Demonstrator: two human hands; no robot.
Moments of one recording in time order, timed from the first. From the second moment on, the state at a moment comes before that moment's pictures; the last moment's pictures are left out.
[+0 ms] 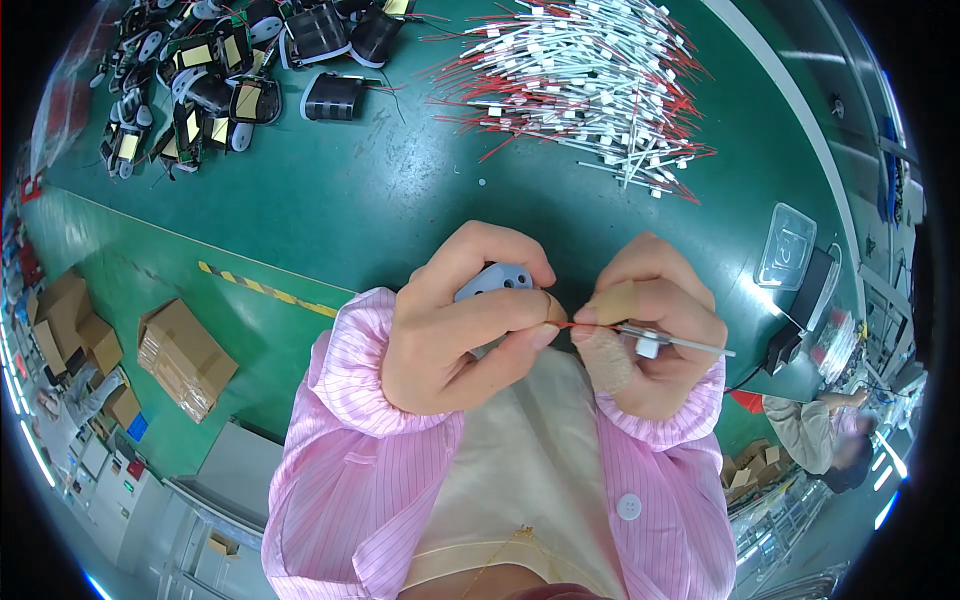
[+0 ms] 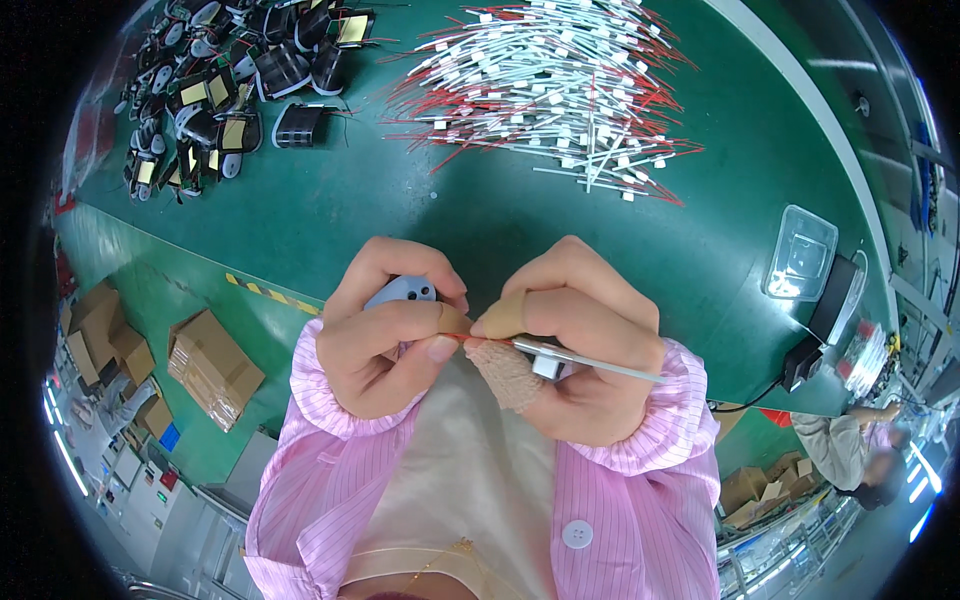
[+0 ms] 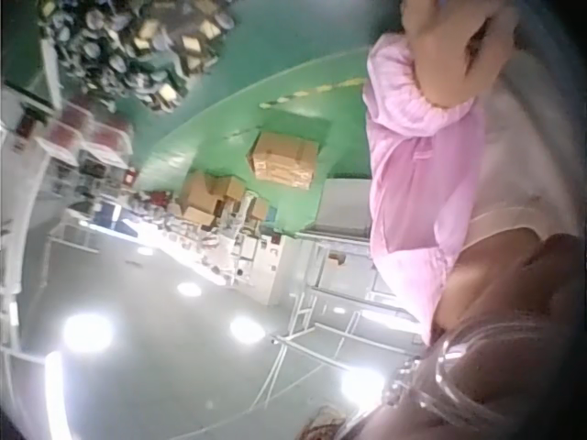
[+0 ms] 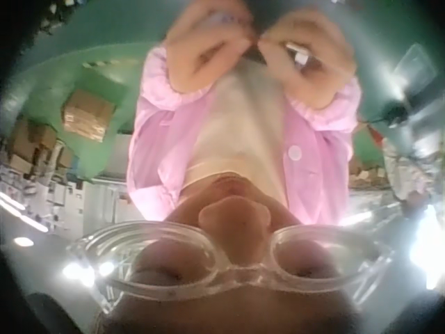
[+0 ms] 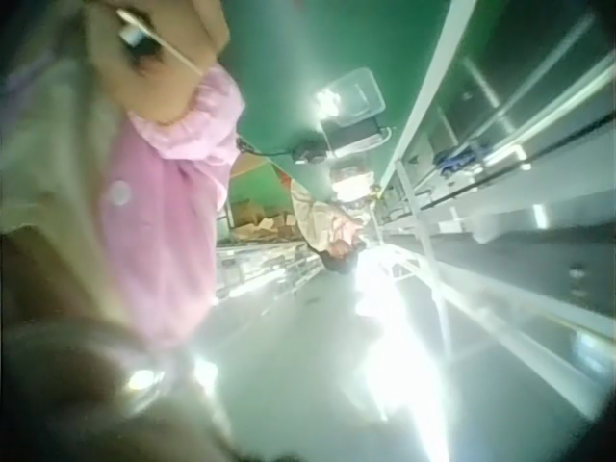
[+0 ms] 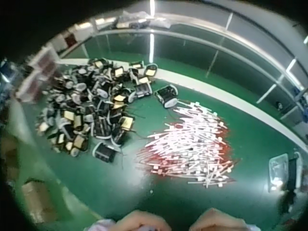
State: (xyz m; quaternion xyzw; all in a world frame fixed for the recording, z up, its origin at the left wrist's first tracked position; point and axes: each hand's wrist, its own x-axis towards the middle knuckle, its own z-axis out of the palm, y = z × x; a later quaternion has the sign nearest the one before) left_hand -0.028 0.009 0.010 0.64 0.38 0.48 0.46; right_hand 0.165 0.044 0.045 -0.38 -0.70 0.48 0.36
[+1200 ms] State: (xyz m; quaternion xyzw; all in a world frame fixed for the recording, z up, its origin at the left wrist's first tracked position) left_hand -0.023 0.012 0.009 0.69 0.32 0.46 0.45; right_hand 0.157 0.038 0.061 -0.40 -0.72 0.43 0.38
